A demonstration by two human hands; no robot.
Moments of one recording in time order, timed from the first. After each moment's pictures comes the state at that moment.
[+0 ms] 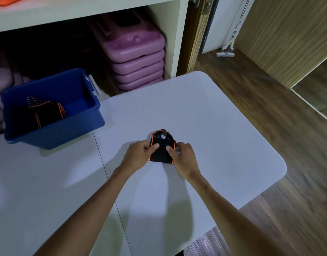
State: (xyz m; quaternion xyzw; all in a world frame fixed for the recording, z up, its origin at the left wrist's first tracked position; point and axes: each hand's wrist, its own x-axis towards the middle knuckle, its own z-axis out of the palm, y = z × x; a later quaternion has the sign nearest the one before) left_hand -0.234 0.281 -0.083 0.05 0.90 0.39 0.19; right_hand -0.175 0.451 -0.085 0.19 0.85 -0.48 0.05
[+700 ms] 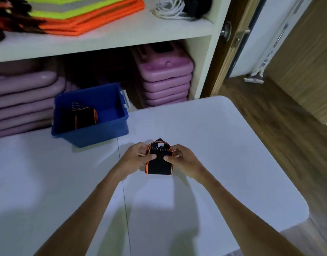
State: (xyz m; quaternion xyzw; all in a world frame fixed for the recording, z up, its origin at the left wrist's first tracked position) left_hand -0.233 0.231 -0.023 -0.08 0.79 0.57 0.22; right_hand -0.224 0.439 -0.028 0.04 0.79 -0.58 0.21
